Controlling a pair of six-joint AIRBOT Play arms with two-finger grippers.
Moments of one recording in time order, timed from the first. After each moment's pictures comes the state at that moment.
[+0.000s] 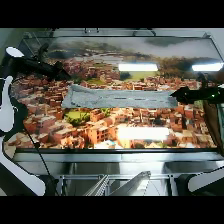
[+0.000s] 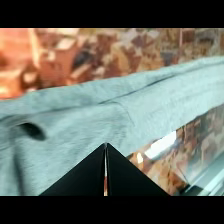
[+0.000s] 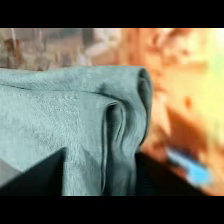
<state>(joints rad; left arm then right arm) 0.11 -1.97 1.90 0.78 -1.44 -1.31 -0.42 -1.87 1.33 -0.68 1.19 0.92</state>
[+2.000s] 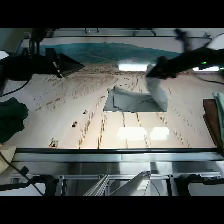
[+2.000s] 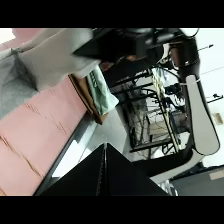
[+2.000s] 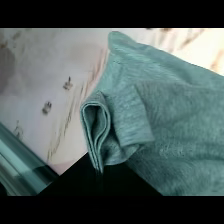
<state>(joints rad) 0.07 -1.46 1.36 0.16 -1.53 -1.04 0.11 -1.61 1.61 -0.78 1.30 1.38</state>
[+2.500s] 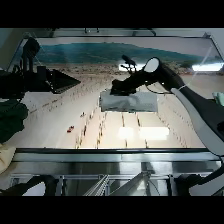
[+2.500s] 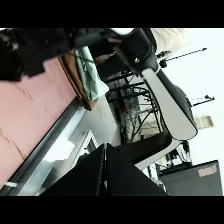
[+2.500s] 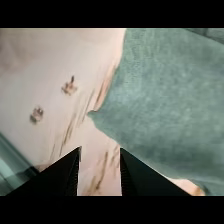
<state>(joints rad) 0.11 -1.26 1.10 0.16 -1.54 -1.03 0.35 -1.78 1.61 -0.83 1.13 1.44</state>
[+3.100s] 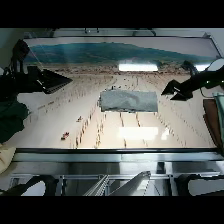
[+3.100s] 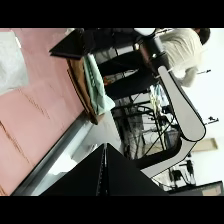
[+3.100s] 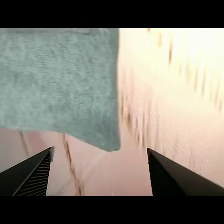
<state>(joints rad) 0.20 -1.24 1.08 0.16 -1.55 -1.03 -0.18 -1.64 1.37 -1.04 1.32 1.39</state>
